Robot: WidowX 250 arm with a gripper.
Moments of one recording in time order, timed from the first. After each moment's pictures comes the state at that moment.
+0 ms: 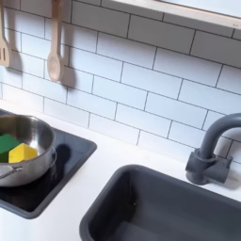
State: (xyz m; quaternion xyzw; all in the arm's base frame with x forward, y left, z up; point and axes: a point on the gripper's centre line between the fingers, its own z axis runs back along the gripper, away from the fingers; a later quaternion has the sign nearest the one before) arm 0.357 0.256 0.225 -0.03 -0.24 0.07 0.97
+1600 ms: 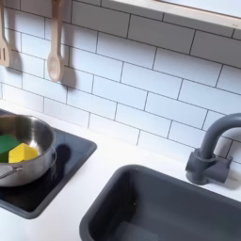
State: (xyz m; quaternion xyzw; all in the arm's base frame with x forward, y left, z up) arm 0.383 0.252 0.168 -0.04 -0.16 0.04 0.99
